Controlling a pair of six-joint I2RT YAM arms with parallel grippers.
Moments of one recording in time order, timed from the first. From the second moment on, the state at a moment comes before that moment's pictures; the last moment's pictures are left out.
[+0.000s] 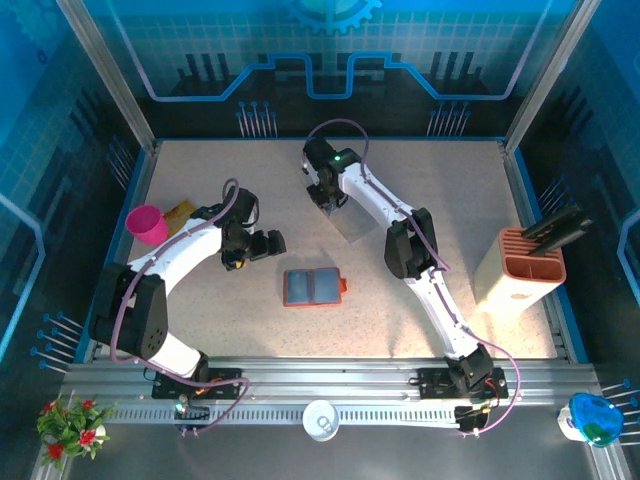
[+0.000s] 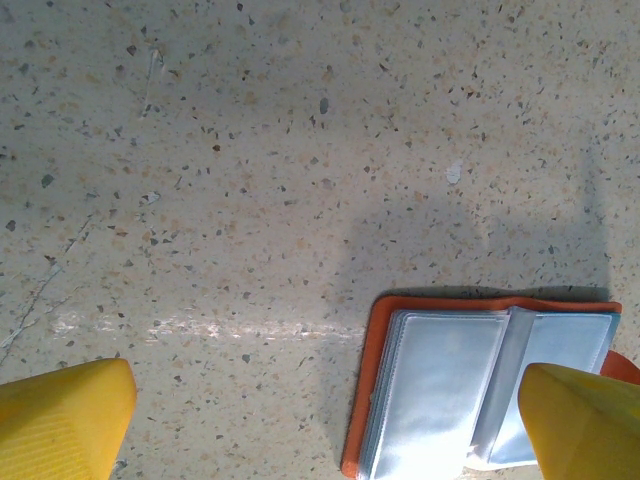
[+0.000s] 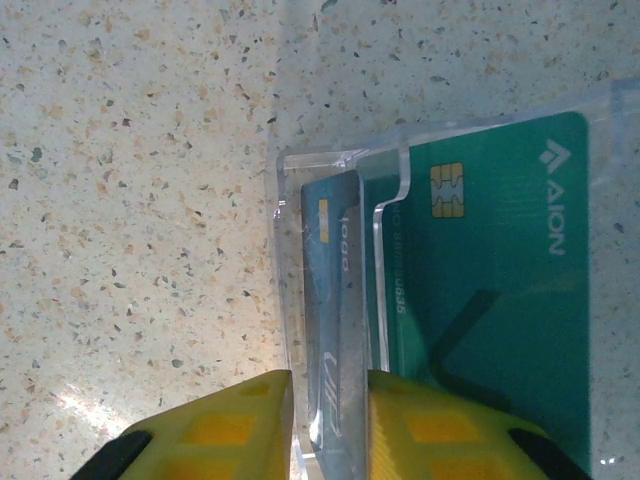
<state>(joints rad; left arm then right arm) -0.26 1.53 1.03 -0.76 0.19 -0.59 0.57 2.61 2.54 -1.12 0.09 0.01</state>
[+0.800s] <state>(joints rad) -0.26 1.53 1.02 -0.76 0.19 -0.59 0.57 2.61 2.54 -1.11 0.08 0.02</state>
